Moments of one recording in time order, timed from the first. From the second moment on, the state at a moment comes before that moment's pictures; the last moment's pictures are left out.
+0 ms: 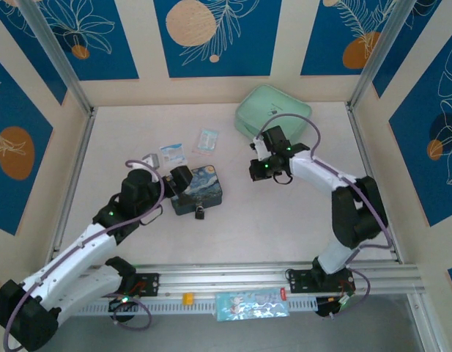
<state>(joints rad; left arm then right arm) -0.57 0.86 0.63 -0.16 0.00 -0.87 0.41 1.62 1.15 -0.59 -0.29 0.16</state>
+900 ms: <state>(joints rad) -0.66 1.13 0.73 0.20 0.38 -0.75 0.49 1.25 0.85 -0.24 -0.84 0.02</state>
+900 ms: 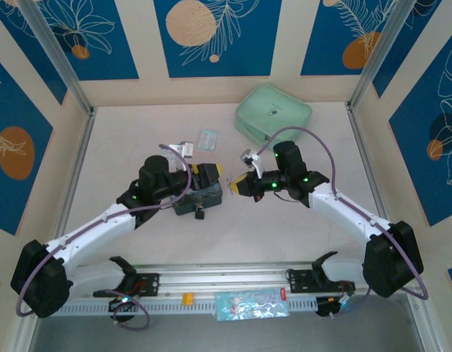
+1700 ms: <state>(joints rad) -0.76 1.25 0.85 0.06 0.11 -0.94 0.71 1.32 0.95 -0.26 -0.21 0.15</state>
